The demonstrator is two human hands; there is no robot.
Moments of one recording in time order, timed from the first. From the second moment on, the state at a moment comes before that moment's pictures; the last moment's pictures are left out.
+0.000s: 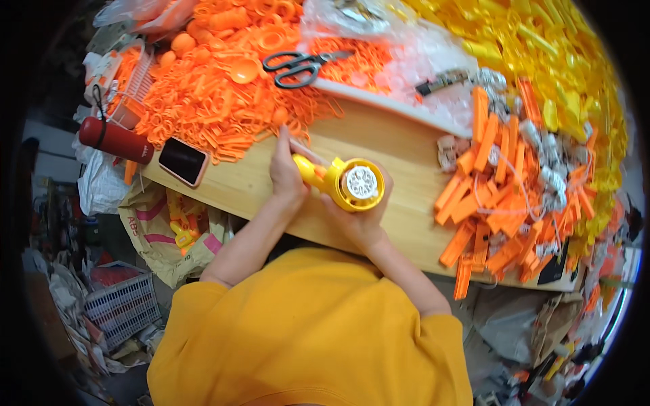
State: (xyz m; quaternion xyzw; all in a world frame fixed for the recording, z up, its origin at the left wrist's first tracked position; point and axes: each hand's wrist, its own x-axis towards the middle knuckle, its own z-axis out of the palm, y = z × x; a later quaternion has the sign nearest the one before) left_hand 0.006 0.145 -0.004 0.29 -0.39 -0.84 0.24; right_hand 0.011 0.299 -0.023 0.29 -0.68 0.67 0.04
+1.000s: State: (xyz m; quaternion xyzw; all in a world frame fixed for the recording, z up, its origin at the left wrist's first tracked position) left_hand -0.164 -0.054 0.057 0.21 -0.92 -0.23 0.23; right_hand -0.005 0.334 0.017 0.07 -0.62 0.77 -0.15
